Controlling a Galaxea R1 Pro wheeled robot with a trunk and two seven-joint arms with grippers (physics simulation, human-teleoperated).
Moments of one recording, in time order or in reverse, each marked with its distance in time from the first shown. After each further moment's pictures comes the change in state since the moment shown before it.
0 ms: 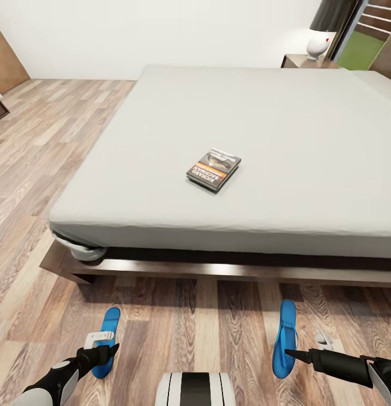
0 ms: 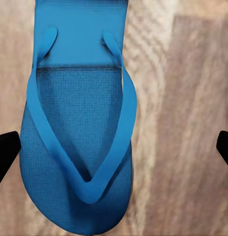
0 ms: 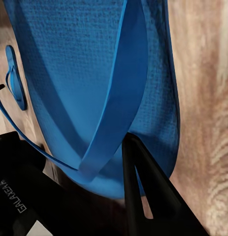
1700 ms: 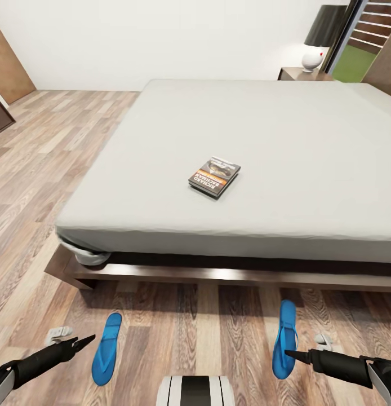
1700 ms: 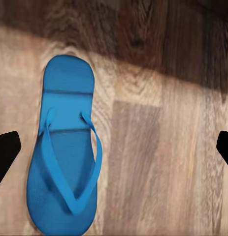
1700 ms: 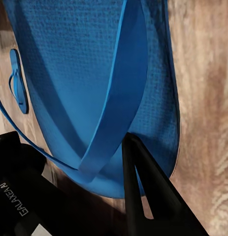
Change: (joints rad) left arm 0.000 0.256 0.074 0.007 0.175 0.075 -0.705; right arm 0.000 0.002 0.002 0.002 0.006 -0.008 -0.009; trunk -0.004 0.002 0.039
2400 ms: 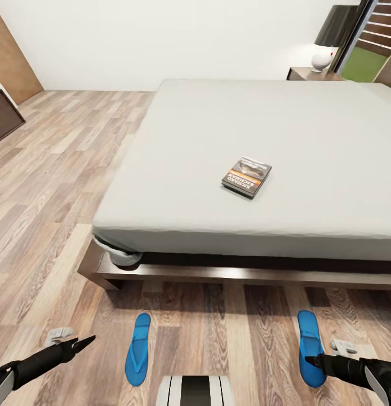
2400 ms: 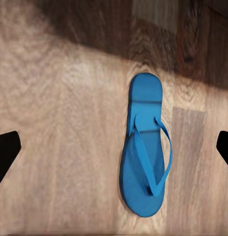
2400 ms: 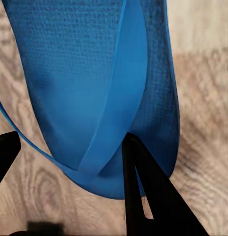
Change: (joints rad) left arm 0.003 0.000 0.001 0.000 0.000 0.002 -0.006; right arm 0.000 0.011 0.013 0.012 0.005 0.000 -0.640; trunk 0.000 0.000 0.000
